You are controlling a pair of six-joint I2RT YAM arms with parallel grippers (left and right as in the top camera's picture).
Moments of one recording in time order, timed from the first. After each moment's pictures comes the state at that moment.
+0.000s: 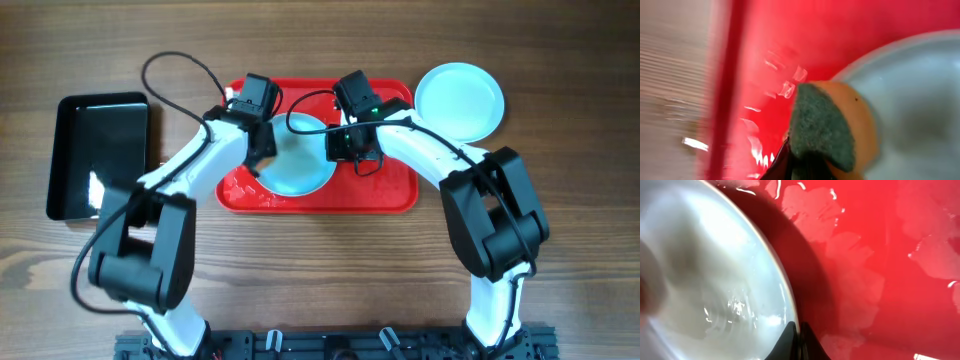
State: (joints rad) left arm -0.32 1.86 1.21 -0.62 -0.28 -0.46; right arm 0.49 2.07 1.39 -0.58 -0.19 0.49
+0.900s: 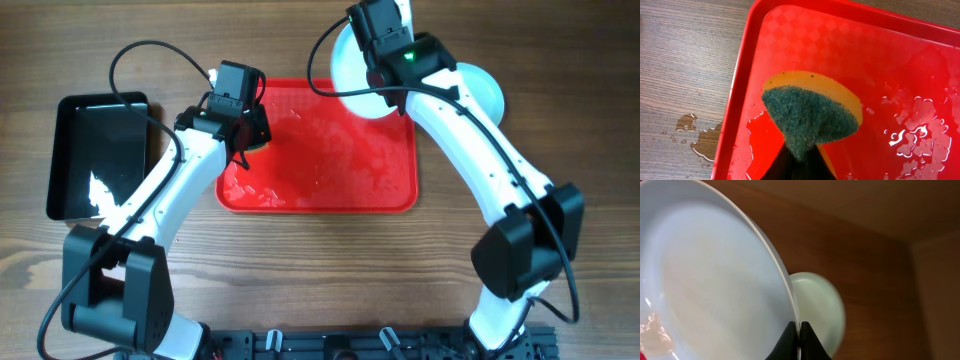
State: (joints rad) left arm -0.29 1.69 1.20 -0.59 -0.14 -0.46; right arm 0.47 1.93 1.82 -0.87 0.72 0.04
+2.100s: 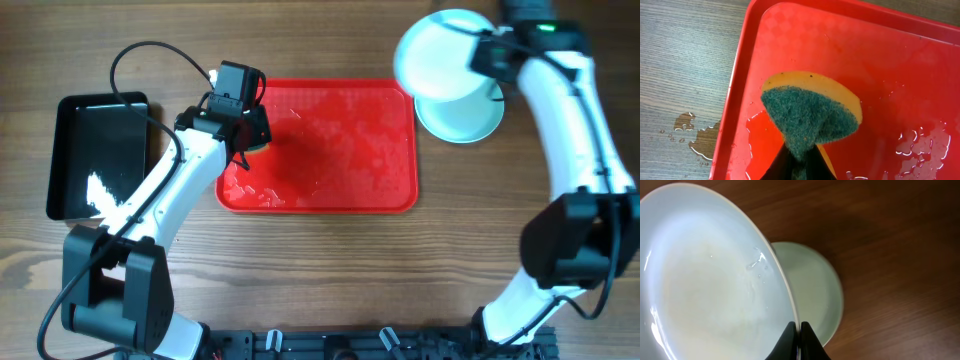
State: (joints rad) left arm -0.29 1.69 1.20 -0.60 -0.13 -0.46; right arm -0.05 1.91 1.77 -0.93 0.14 0.32
